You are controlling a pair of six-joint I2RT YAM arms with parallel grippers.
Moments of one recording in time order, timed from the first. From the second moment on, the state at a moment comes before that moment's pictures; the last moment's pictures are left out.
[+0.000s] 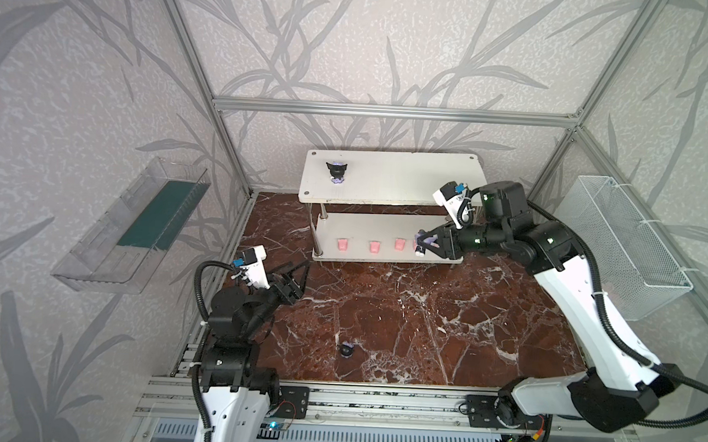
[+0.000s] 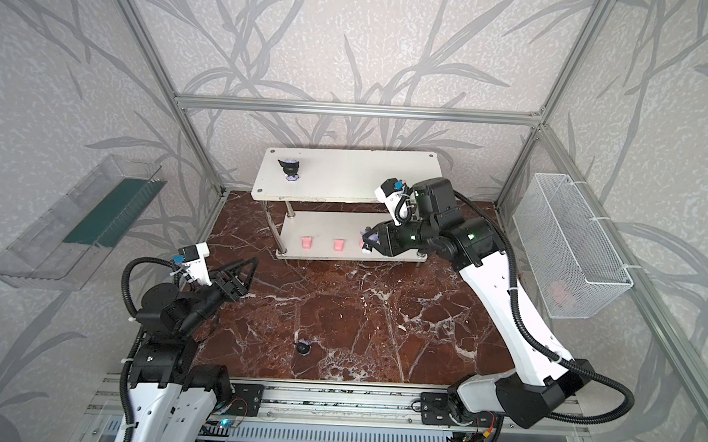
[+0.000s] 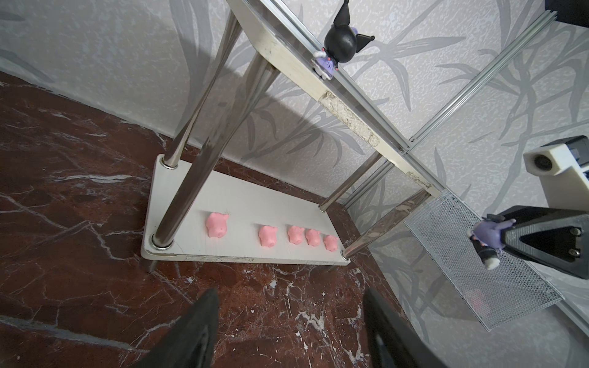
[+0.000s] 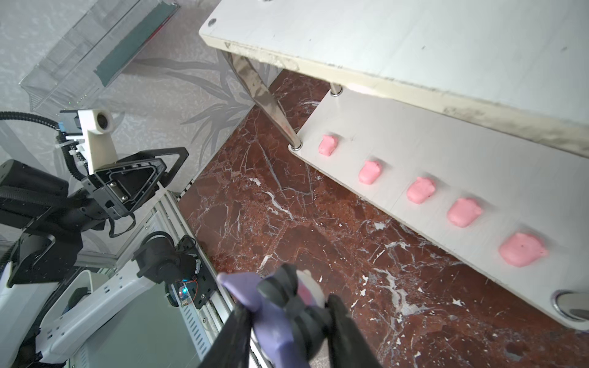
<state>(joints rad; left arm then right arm) 0.06 0.39 0.51 -0.20 0.51 -0.64 0.50 1.42 1.77 -1.02 -0.49 0.15</state>
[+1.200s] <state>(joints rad) 0.06 0.43 0.50 -0.15 0.55 -0.67 0.34 2.19 2.82 -1.23 -0.74 0.07</state>
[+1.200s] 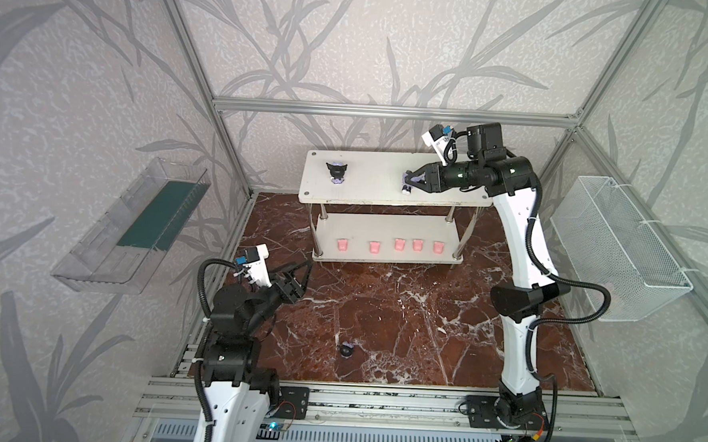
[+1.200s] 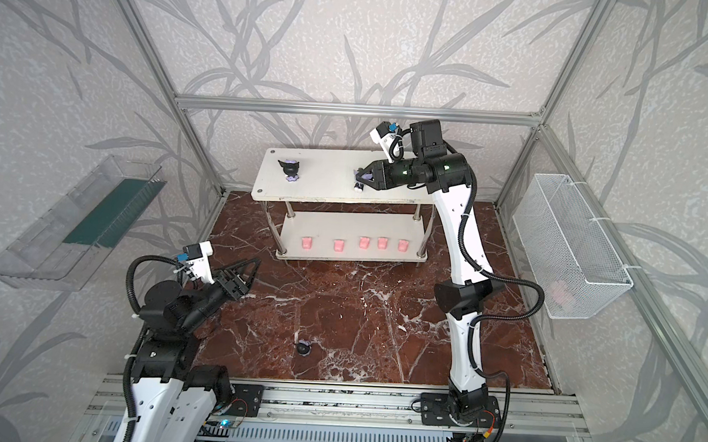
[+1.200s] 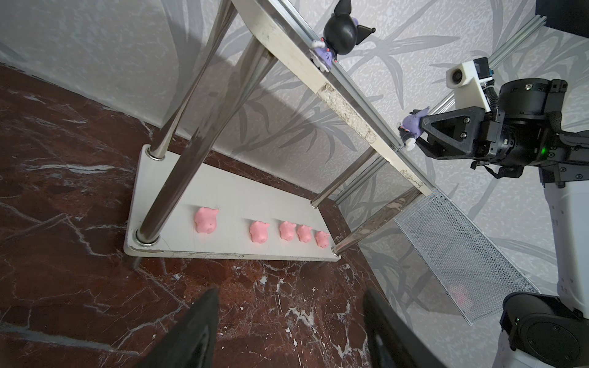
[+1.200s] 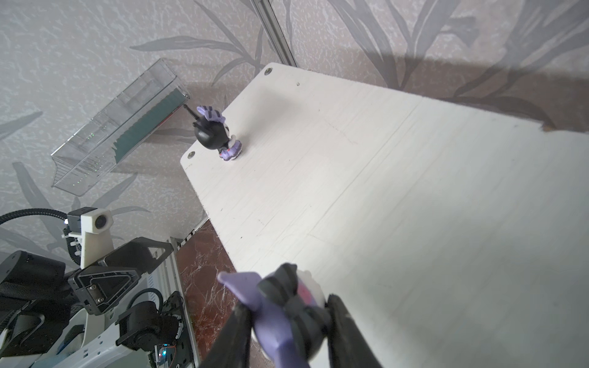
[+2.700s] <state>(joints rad) 0.06 0.43 0.50 -0.13 0.57 -0.69 0.40 2.26 2.84 -1.16 -0.73 0.09</state>
